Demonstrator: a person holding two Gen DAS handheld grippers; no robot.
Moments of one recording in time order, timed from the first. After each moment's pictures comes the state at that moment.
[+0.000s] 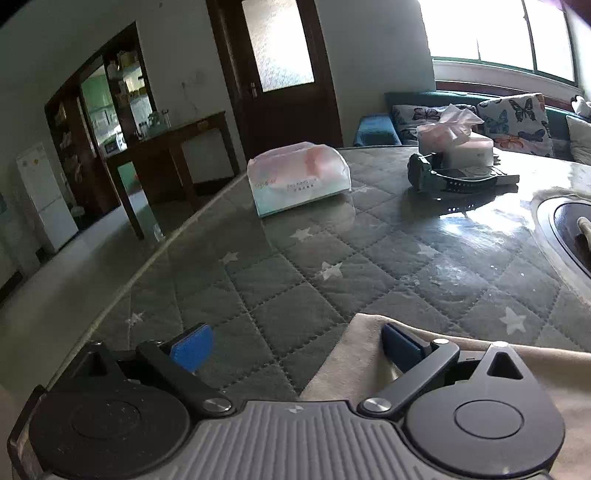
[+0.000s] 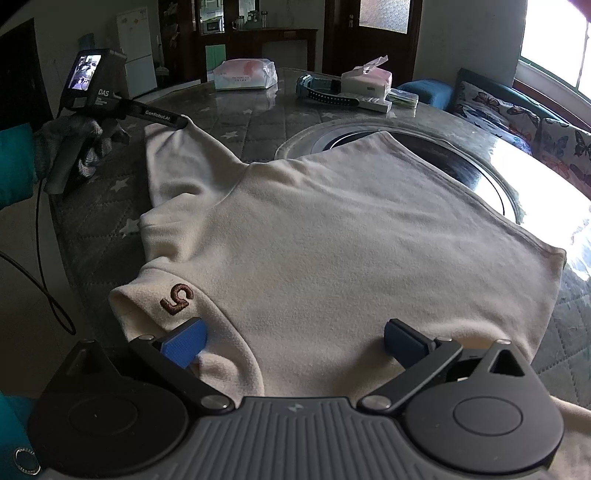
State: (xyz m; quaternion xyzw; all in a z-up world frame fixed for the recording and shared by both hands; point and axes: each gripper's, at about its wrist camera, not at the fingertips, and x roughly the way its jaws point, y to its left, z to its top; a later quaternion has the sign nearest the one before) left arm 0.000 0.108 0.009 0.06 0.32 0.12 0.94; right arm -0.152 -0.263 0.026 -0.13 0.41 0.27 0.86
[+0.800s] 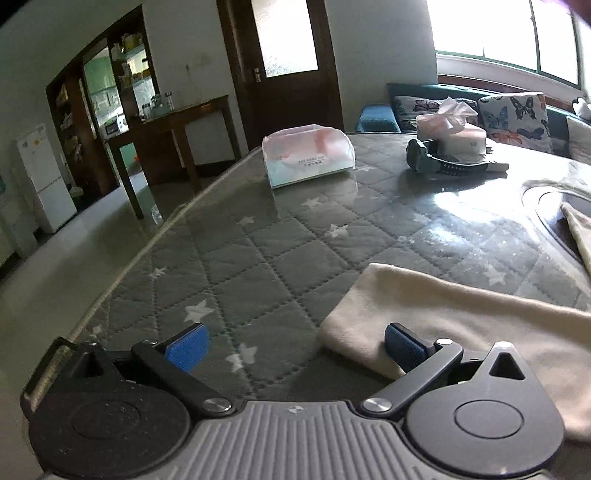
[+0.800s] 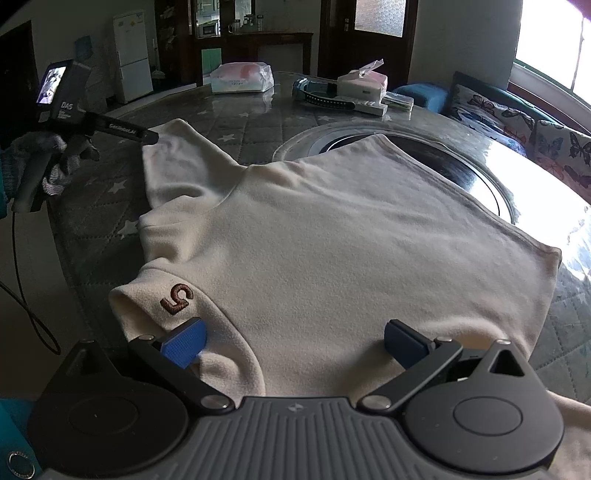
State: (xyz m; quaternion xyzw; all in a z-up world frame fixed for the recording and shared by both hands) left arm -0.042 0.115 0.012 0.05 0.34 0.12 0.93; right arm -0.155 -0.263 0.025 -0.13 0.40 0.26 0.87
